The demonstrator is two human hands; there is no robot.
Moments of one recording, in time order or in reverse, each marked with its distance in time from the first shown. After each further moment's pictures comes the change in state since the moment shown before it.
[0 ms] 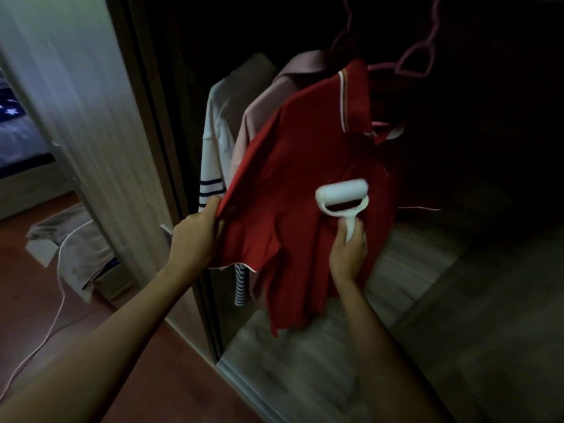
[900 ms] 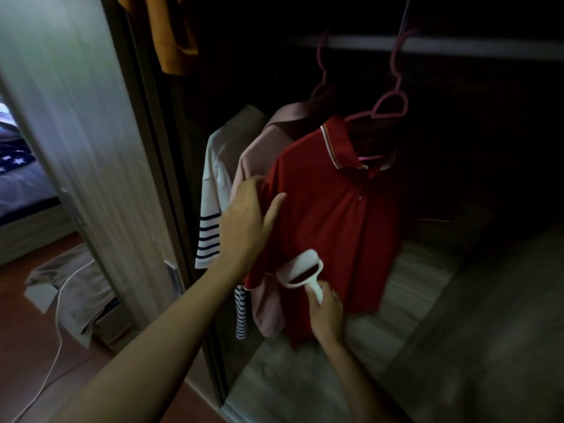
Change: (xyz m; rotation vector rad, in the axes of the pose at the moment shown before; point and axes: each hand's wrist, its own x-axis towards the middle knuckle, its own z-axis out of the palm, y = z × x) left_hand 0.059 0.094 -0.010 -0.172 0.215 0.045; right_hand -0.072 0.033 -0.007 -0.251 -0.311 -0.002
